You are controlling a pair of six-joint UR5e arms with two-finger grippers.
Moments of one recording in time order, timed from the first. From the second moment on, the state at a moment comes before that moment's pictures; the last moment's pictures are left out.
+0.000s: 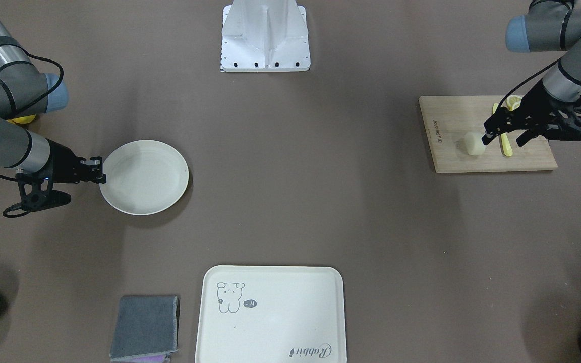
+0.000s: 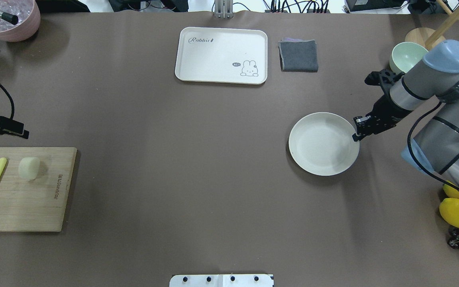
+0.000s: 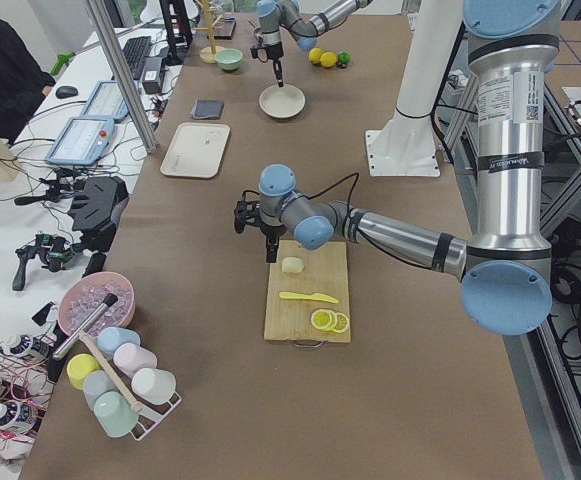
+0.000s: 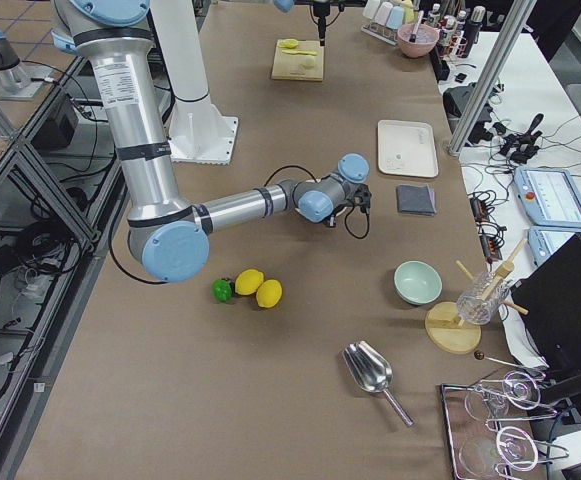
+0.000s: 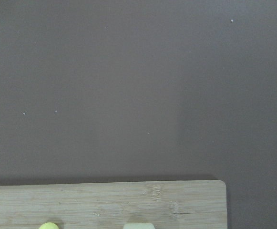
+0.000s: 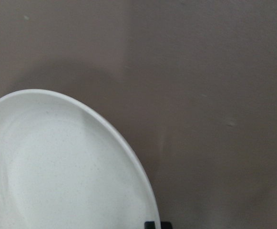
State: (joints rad) left arm -1.02 -1.50 -1.85 -2.06 -2.22 -0.85; right arm 0.91 -1.26 1.54 -1.18 2.44 0.84
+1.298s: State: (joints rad) left arm -0.96 -1.52 -1.85 -2.06 -2.21 -0.91; right arm 0.60 -0.90 1.45 -1.18 2.25 1.29
